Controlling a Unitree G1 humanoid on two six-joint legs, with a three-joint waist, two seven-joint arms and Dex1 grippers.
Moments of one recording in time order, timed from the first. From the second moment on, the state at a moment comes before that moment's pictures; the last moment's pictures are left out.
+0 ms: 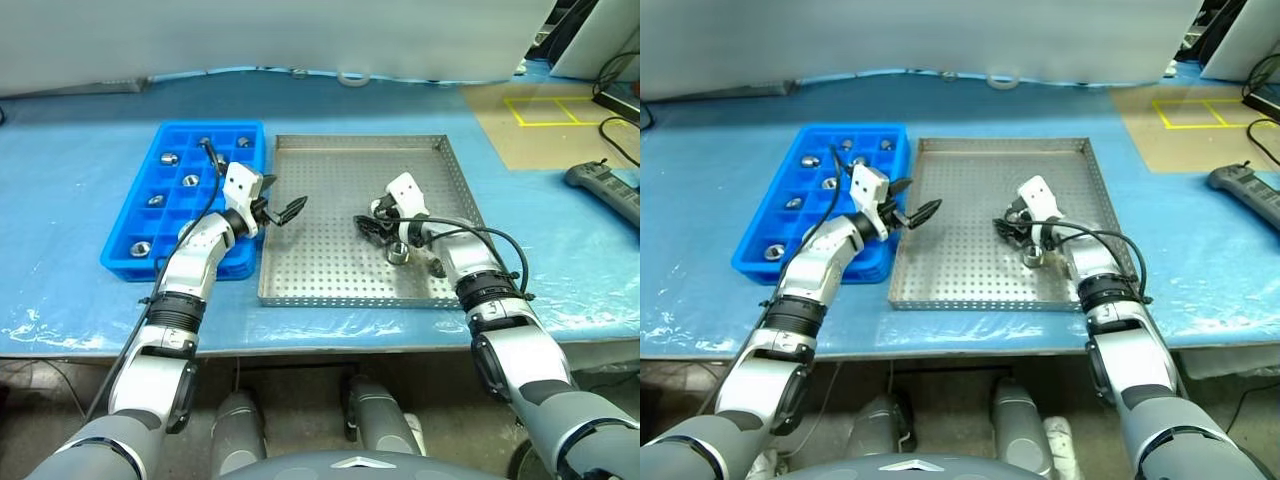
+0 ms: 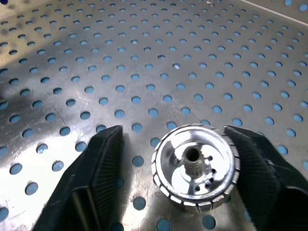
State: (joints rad) left arm -0.64 0.25 0.00 0.45 -0.20 0.07 -0.66; right arm -0.82 -0.34 0.07 0.80 0.02 0.14 0.66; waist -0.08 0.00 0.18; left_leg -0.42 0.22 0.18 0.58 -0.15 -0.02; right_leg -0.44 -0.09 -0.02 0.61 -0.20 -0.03
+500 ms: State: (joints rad) left arm -0.50 0.29 0.31 0.23 -0.25 0.09 -0.27; right arm -1.04 -0.12 -0.02 0.92 0.14 0.04 0.77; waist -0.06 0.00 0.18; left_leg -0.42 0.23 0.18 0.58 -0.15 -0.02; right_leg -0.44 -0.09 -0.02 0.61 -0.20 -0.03
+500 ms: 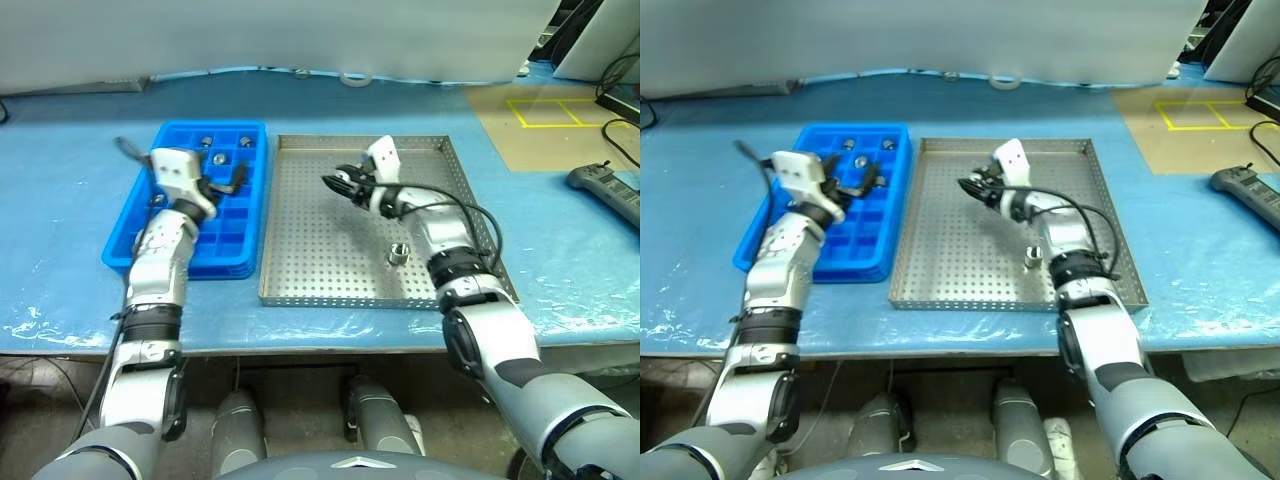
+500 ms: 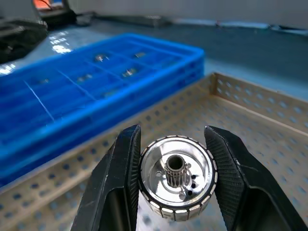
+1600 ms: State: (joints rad) left arm -0.16 0.24 0.46 -0.14 -0.29 0.18 0.02; right arm -1.36 0.17 0.05 1.31 -0.04 -0.07 0.52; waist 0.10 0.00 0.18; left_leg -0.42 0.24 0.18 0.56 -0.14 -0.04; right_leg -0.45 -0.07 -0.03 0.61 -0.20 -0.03
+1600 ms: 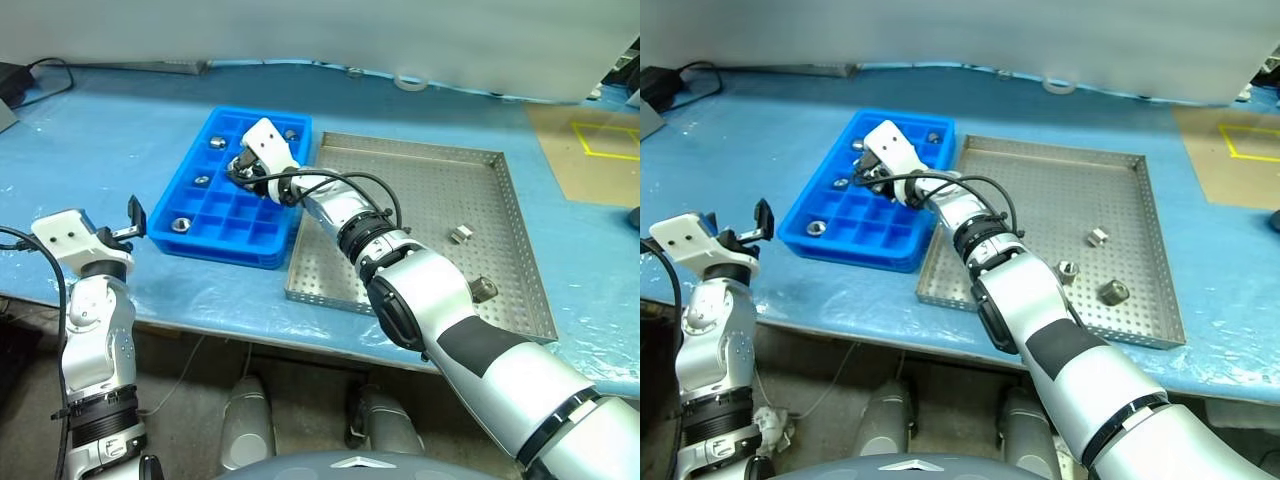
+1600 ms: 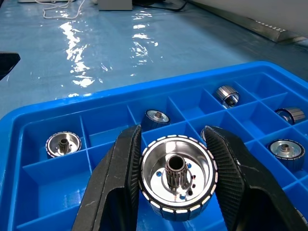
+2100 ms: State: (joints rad) left arm 0.00 0.17 0.46 -0.30 -0.28 0.18 0.09; right arm -1.36 0.17 0.05 1.33 -0.04 -0.05 0.48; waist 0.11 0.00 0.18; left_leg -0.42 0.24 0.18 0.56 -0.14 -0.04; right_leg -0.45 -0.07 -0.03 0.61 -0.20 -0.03
